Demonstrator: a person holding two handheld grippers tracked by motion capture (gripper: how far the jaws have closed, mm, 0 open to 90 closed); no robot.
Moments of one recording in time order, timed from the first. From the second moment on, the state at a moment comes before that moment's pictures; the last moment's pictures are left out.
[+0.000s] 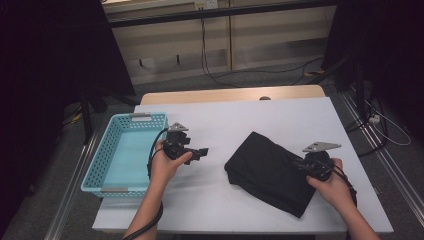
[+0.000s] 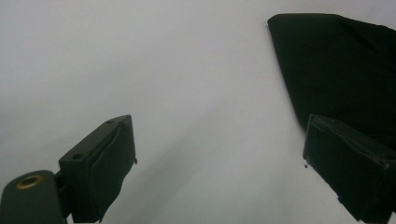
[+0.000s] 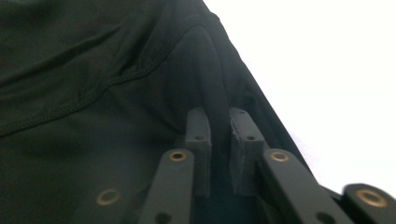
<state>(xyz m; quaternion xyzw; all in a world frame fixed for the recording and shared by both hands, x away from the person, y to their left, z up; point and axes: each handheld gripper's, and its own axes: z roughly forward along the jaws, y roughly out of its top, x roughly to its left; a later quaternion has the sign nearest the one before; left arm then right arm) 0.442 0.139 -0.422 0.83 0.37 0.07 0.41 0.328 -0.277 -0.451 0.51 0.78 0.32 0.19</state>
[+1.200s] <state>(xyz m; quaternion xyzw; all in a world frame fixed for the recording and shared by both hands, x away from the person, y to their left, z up) 0.430 0.106 -0.422 0.84 0.35 0.05 0.42 0.303 -0.299 -0.430 0.53 0.74 0.36 0.21</state>
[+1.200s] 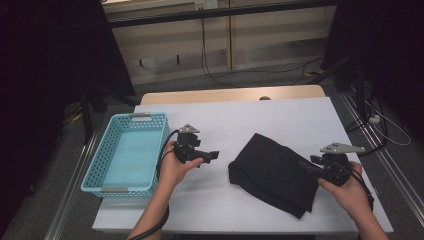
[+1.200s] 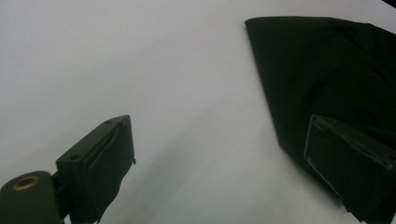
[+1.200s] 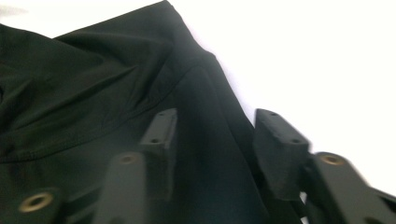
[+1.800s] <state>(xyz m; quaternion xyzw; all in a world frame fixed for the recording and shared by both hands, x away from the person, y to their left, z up) 0.417 0.058 -0.441 0.85 0.33 0.07 0.41 0.306 -0.286 -0.433 0.52 0.74 0.36 0.21</state>
